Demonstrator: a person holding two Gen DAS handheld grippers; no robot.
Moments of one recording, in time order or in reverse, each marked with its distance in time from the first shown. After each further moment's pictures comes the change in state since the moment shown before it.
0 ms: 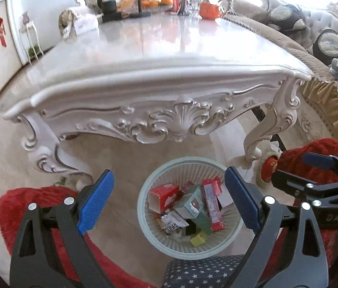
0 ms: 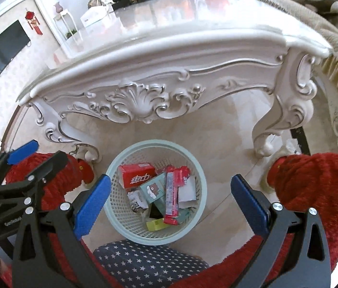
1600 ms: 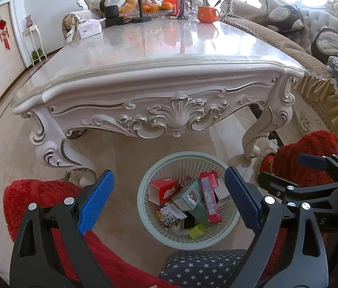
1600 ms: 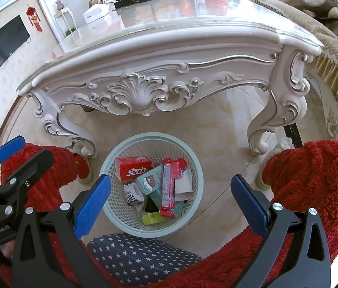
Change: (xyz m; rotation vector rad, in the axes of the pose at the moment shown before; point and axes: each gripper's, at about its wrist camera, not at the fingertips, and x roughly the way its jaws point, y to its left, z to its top) left arm -0.023 -0.005 -0.020 0.006 -0.008 0.017; right arm -0.005 0.007 -0.020 -0.011 -0.008 -0.028
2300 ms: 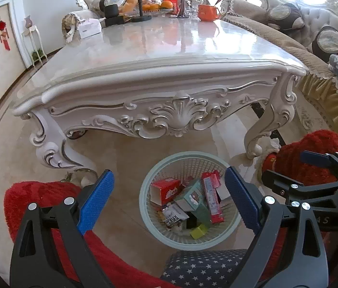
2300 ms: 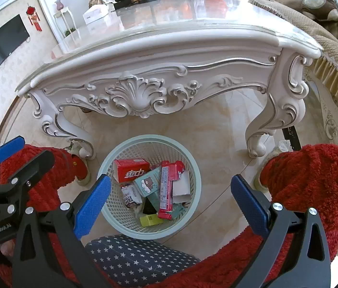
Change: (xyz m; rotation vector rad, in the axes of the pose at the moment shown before) left arm 0.005 0.002 0.002 0.010 0.006 0.015; right arm 0.000 -0.001 0.003 -0.009 -0.007 -0.012
